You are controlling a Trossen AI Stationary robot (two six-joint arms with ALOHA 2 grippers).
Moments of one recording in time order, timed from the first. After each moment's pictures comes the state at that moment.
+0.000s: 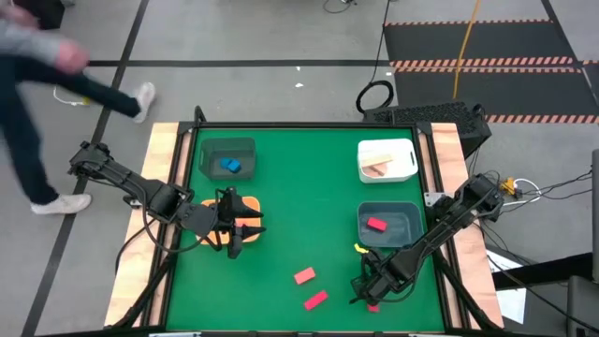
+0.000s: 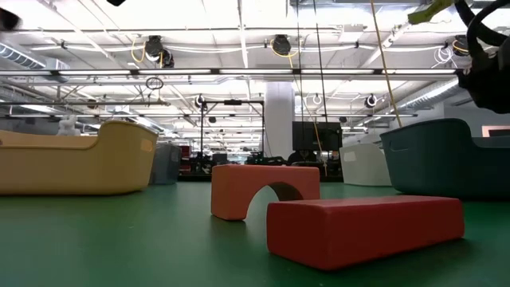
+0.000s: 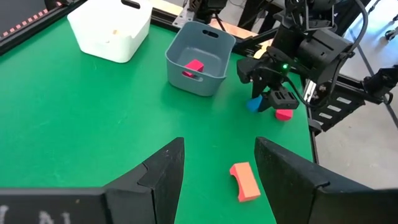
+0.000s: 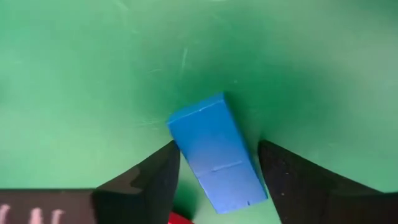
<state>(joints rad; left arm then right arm) -0.47 1.14 1.04 -0.44 -0.46 -0.57 0.71 1.78 0.94 -0.70 -0.02 1.91</state>
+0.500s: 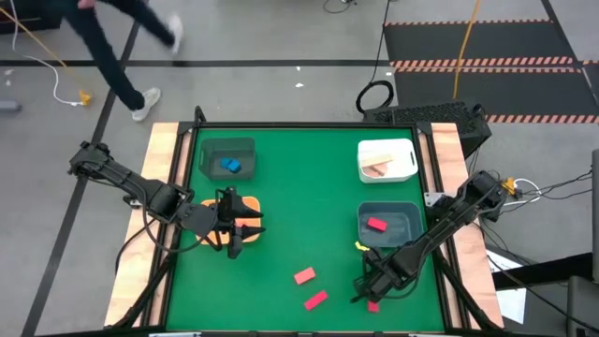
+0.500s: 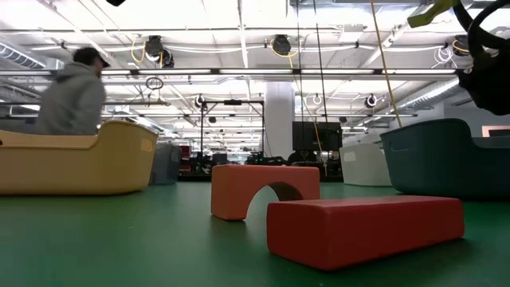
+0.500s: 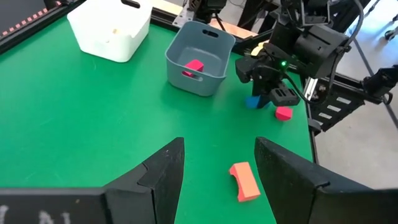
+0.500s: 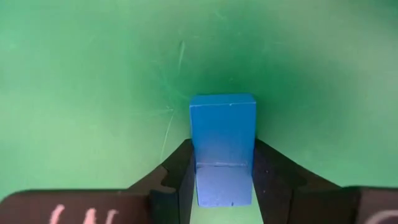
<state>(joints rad) -0.47 1.14 1.04 -0.44 -0.45 -0.57 0.71 1.75 0.94 -0.63 -0.05 1.85</state>
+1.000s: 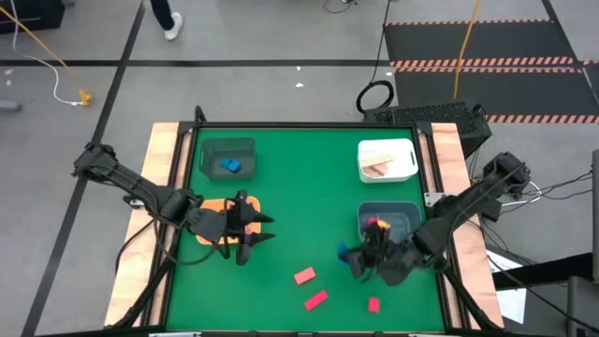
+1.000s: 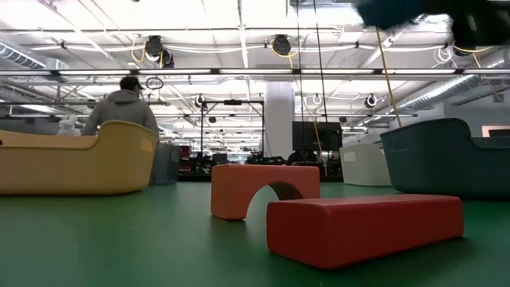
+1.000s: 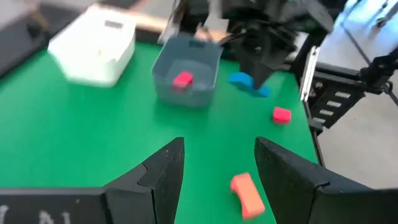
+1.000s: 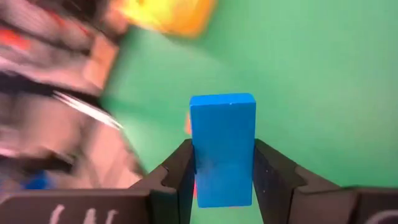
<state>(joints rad) -0.47 1.22 1.04 -0.30 -0.45 -0.43 0.66 1.38 0.94 -0.35 0.56 1.61</state>
